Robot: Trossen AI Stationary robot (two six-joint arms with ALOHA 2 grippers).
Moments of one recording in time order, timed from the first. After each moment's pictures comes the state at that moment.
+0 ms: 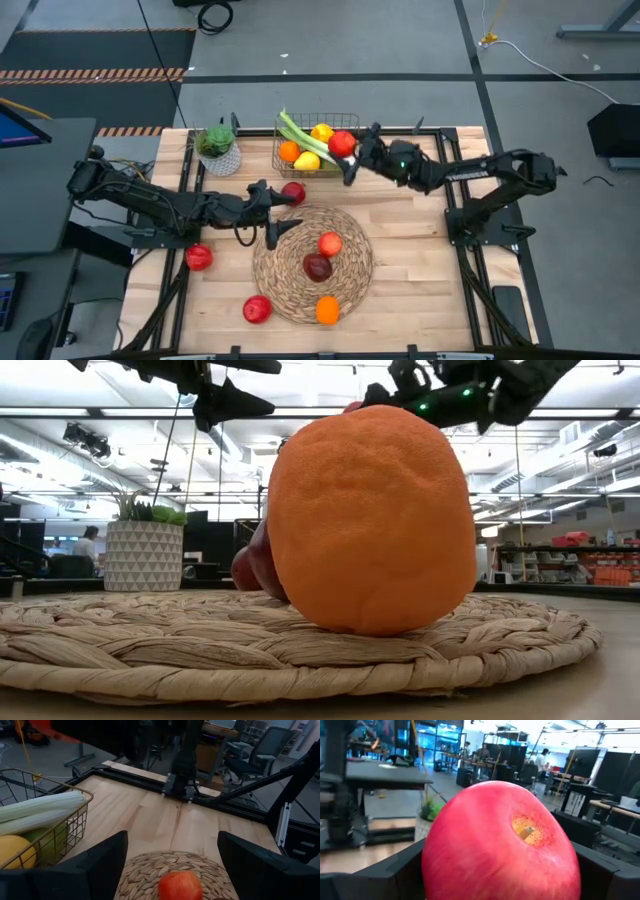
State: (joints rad) left arm -0.21 1.14 0.66 0.27 -0.41 -0.30; right arm -0.26 1.41 0.75 0.72 0.25 -0.18
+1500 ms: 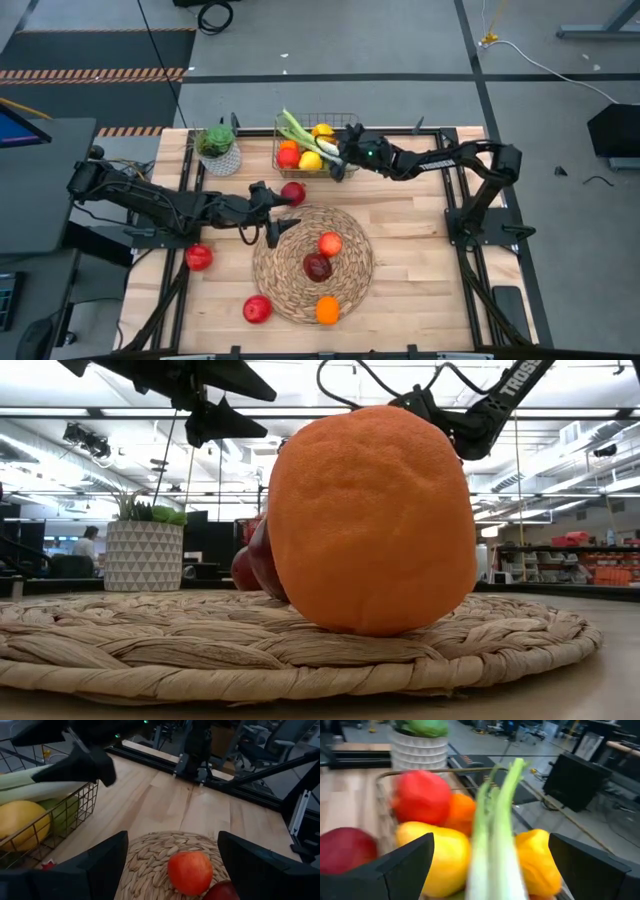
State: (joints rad) left arm -0.20 1.15 0.66 0.16 -0.42 -0.39; right arm -0.39 1.68 0.87 0.55 0.16 -0.16
